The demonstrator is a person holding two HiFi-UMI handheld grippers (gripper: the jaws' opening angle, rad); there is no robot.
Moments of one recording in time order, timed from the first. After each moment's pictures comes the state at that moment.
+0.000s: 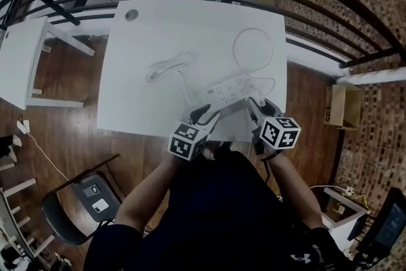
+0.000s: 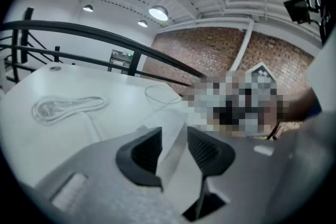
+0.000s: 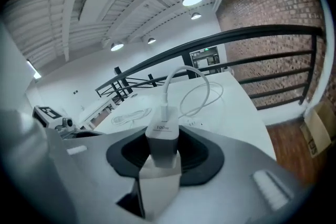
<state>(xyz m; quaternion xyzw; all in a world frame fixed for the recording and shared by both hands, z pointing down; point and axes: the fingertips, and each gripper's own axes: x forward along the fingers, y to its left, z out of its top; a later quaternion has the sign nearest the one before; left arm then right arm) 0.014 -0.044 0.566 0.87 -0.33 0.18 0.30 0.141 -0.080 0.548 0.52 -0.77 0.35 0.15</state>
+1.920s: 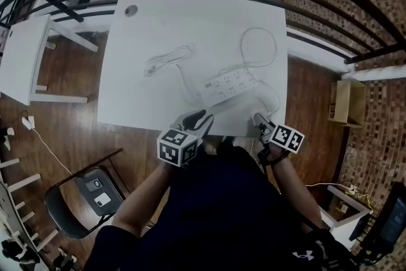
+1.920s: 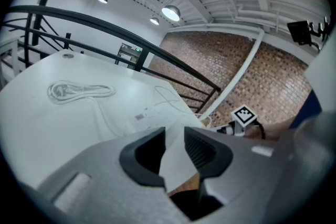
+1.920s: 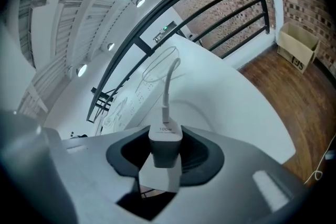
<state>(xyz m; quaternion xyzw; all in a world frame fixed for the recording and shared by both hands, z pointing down) 0.003 -0.012 0.542 0.85 -0.34 0.16 0.37 0.200 0.003 0.641 0.53 -0.63 0.56 0.08</state>
